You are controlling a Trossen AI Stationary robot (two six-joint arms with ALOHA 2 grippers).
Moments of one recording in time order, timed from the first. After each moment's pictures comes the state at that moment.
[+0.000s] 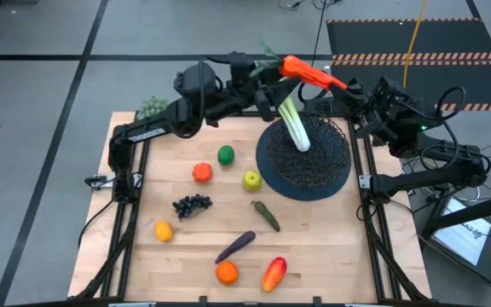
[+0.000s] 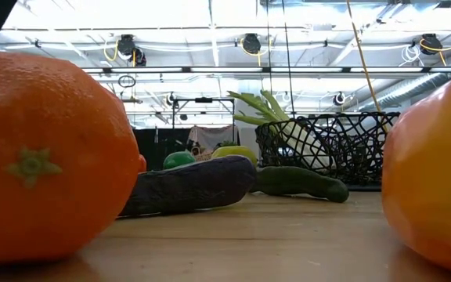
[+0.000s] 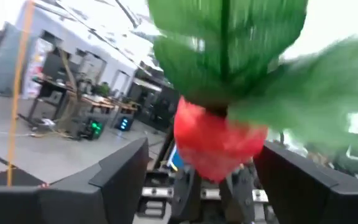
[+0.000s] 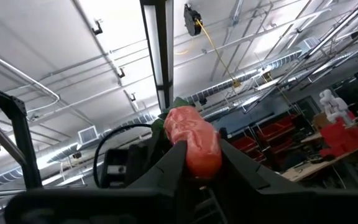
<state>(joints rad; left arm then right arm) 0.12 1.91 2.31 0.00 -0.14 -0.36 -0.15 0.94 1.11 0.43 0.15 0.43</state>
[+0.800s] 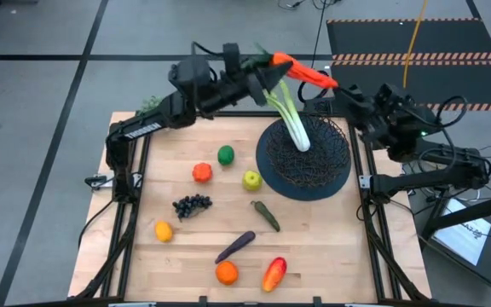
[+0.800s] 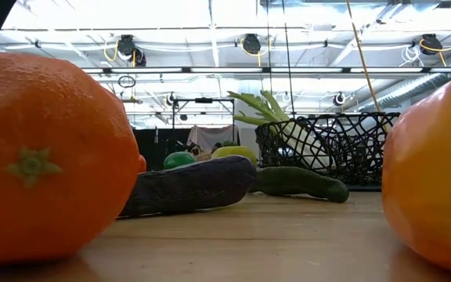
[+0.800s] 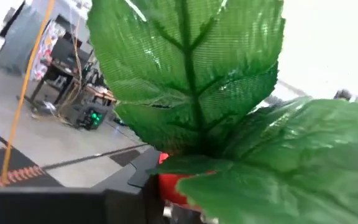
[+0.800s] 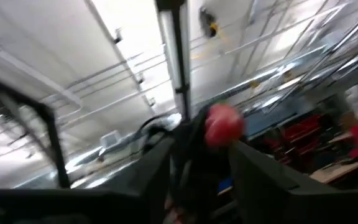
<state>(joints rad) 0.18 1.89 2.31 -0.06 -0.13 -0.57 -0.15 0.87 0.99 0.52 0.08 0.49</state>
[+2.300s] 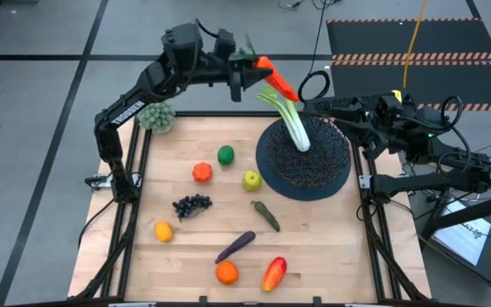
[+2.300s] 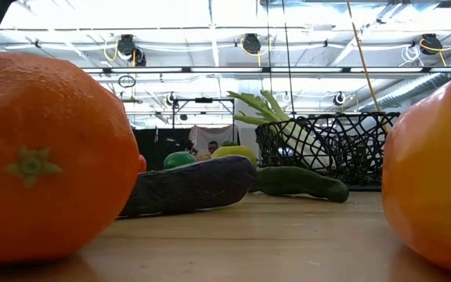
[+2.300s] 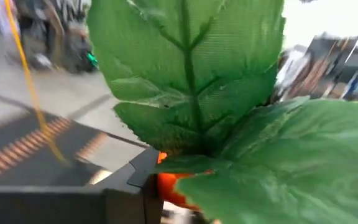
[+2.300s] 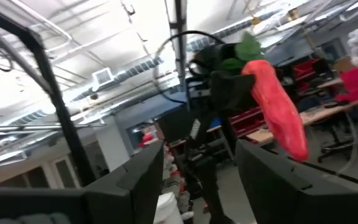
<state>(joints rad) 0.41 1.81 2.31 -0.47 0.33 -0.20 -0.15 0.74 0.99 0.12 -0.02 0.46</state>
